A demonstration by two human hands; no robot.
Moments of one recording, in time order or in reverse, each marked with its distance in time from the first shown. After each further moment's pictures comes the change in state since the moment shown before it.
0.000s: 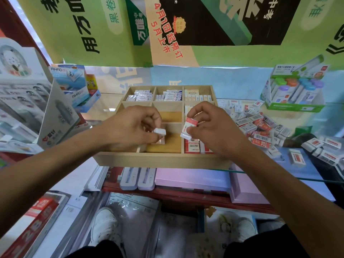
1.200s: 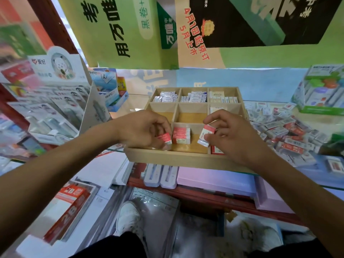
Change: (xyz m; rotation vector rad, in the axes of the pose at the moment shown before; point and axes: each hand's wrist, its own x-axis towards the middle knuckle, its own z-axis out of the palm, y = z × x) left_hand -0.023 -0.011 -0.029 0.201 -0.107 -0.157; right_hand -0.005 0.000 0.020 0.024 -0.033 -0.073
